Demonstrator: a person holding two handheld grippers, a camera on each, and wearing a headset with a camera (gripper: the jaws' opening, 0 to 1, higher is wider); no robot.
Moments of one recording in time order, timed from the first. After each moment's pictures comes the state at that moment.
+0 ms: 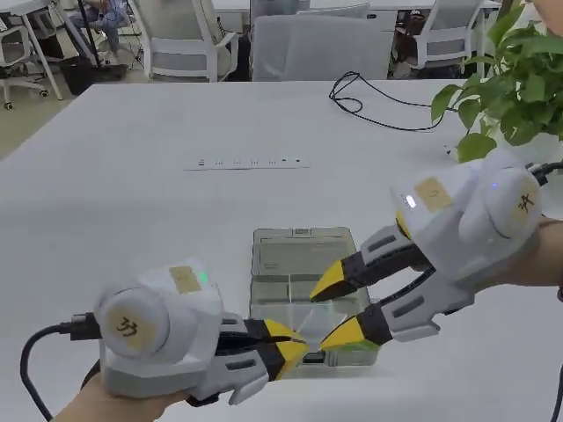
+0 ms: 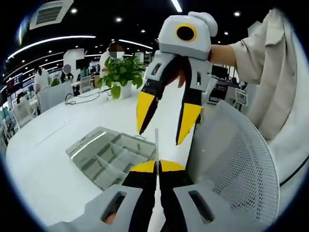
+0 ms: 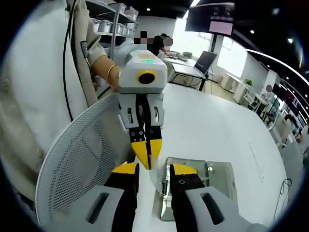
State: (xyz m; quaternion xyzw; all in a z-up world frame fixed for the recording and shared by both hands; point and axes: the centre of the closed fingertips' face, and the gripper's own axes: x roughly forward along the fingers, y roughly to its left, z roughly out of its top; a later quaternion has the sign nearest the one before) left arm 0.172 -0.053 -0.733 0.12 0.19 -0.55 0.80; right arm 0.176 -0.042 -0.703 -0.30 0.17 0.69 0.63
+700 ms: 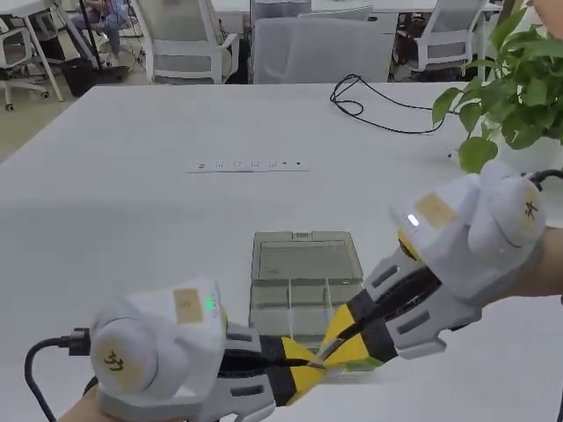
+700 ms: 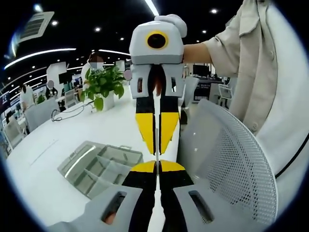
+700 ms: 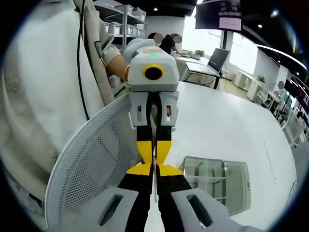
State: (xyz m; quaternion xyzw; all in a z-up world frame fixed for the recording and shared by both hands) left arm 0.155 -0.066 -0.725 0.14 0.14 -0.61 0.77; right arm 0.150 -0.046 -0.711 -0.28 0.20 0.73 0.59
